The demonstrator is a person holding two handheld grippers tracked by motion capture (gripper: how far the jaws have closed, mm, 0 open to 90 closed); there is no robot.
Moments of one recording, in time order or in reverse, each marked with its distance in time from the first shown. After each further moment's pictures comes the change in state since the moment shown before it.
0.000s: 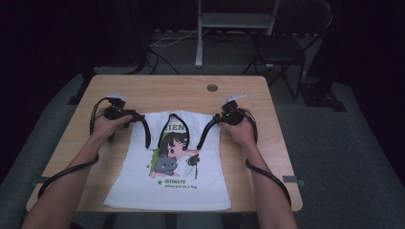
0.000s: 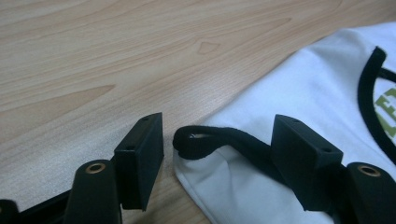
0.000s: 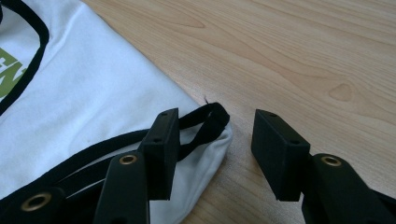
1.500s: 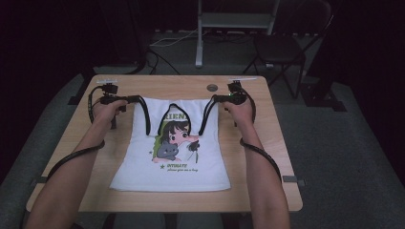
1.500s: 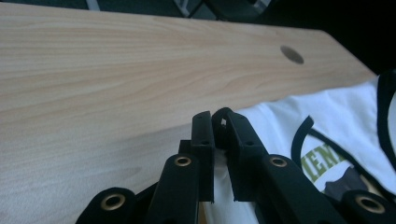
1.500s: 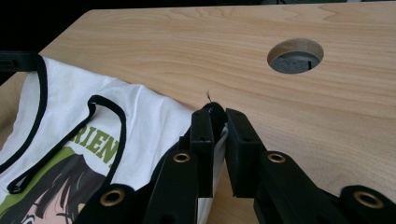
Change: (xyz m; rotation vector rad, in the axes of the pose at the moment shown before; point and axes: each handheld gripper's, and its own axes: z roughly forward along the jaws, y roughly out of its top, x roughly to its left) left arm 0.019 0.039 -0.011 -0.187 -0.014 -0.165; right arm -0.035 0.050 0.001 -0.148 0.167 0.265
